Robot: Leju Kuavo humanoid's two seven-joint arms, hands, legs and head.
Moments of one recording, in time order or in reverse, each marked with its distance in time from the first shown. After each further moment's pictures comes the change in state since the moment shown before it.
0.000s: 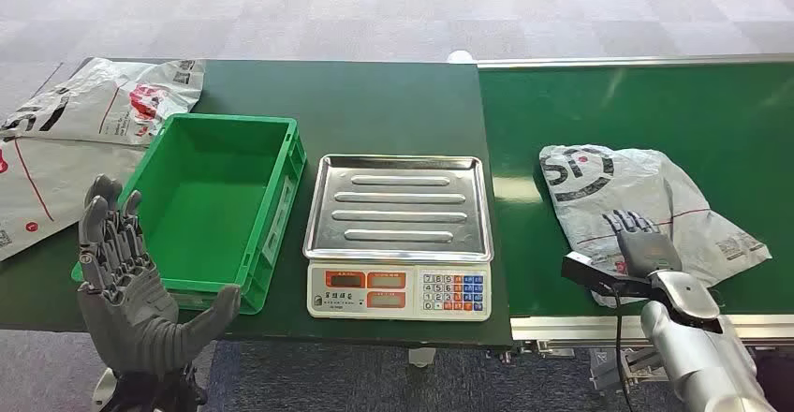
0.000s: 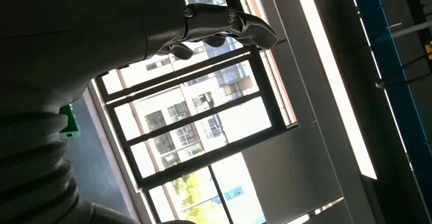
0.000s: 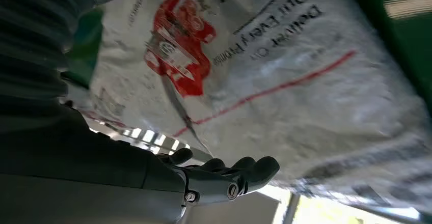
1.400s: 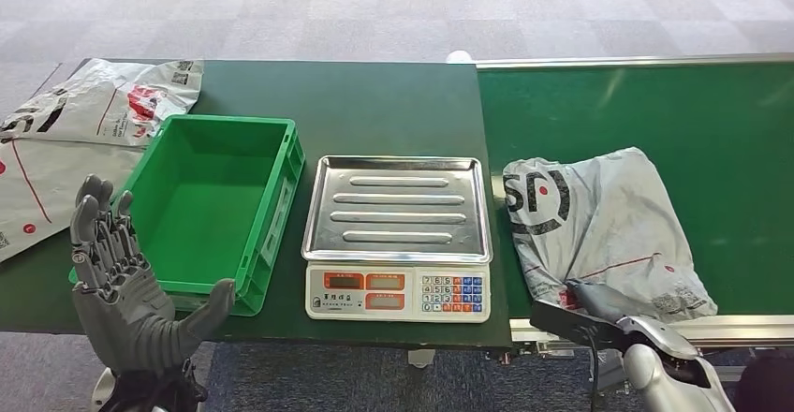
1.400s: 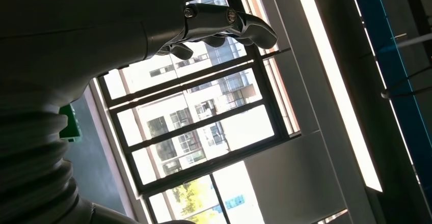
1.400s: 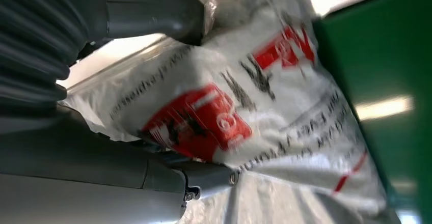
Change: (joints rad) left arm -0.006 0.007 -0.003 0.008 0.017 0.054 0.000; right arm 0.347 0.007 0.084 -0.527 -0.375 0.485 -0.068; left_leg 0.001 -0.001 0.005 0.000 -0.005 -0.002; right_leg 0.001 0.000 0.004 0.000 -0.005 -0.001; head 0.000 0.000
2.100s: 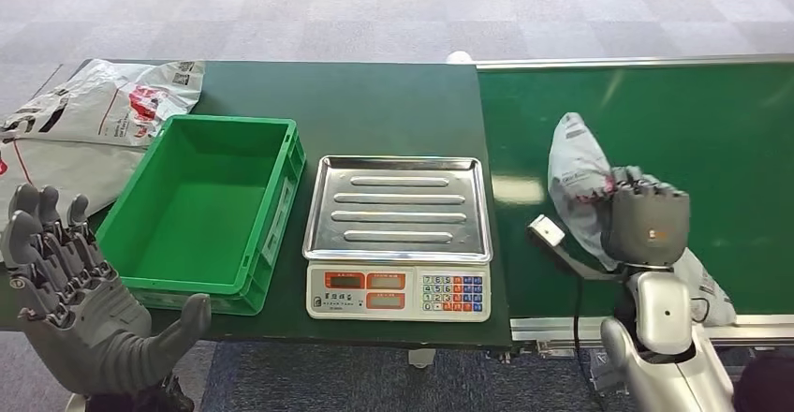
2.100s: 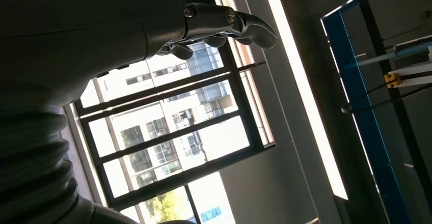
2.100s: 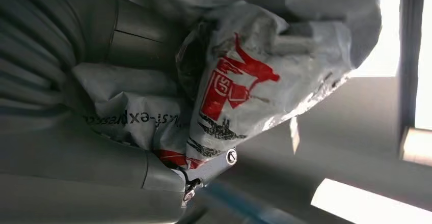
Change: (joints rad) left arm 0.014 0.020 -0.041 -0.111 -0.003 0.027 0.000; right arm -0.074 0.048 0.041 -0.407 0.468 -0.838 0.352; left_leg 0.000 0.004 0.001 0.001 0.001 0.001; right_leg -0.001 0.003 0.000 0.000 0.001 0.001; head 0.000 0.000
